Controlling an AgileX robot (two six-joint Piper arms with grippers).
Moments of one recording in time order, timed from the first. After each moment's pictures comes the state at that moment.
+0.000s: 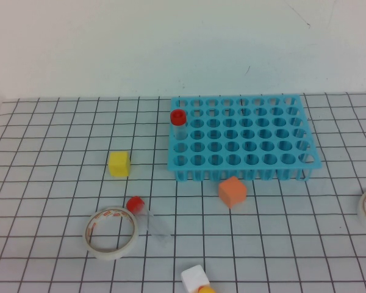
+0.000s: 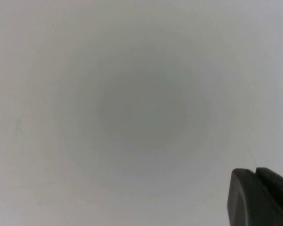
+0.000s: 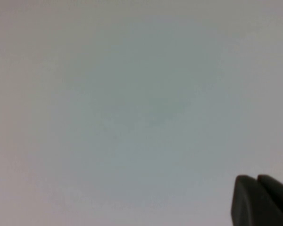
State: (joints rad) right arm -0.06 -0.01 0.03 0.37 -0.61 -0.09; left arm -0.07 -0.01 -0.01 0.00 -0.45 0.02
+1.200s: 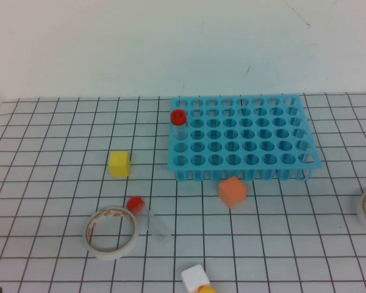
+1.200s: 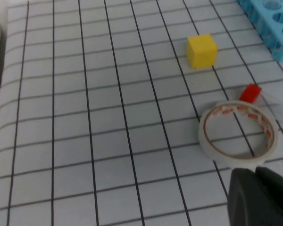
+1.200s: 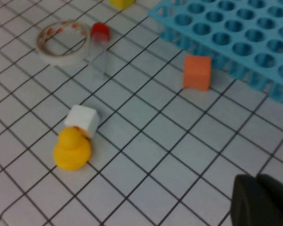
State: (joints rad) right arm -0.02 0.84 -0.67 0.81 0.90 -1.04; left arm -0.07 0.52 -0.53 -0.18 0.62 0.16
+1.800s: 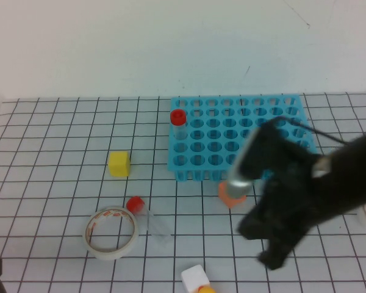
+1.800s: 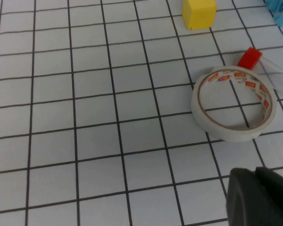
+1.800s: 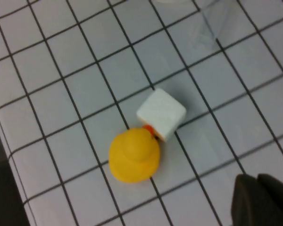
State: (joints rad) right arm 0.61 1.47 -1.07 0.44 0.79 -0.73; left arm -0.07 0.52 -0.44 -0.22 0.62 0.15
